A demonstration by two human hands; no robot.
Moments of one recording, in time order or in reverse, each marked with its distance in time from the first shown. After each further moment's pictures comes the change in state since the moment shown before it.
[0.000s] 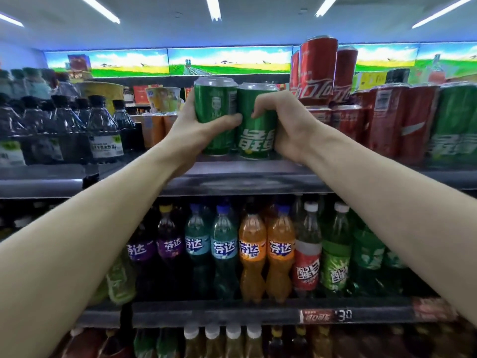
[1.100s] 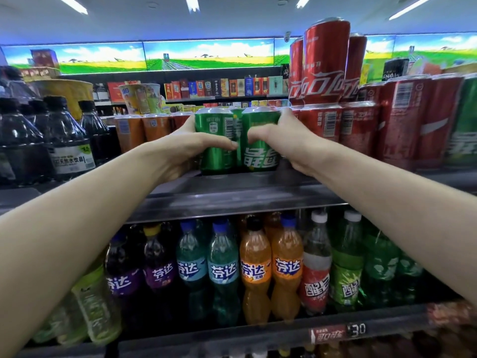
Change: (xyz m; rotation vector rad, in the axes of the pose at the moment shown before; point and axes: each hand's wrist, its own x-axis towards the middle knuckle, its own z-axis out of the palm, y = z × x) left_hand 0.051 -0.037 -0.008 0.032 -0.200 -0.373; right_hand 0.044 0.030 -0.021 -0.582 0.329 0.133
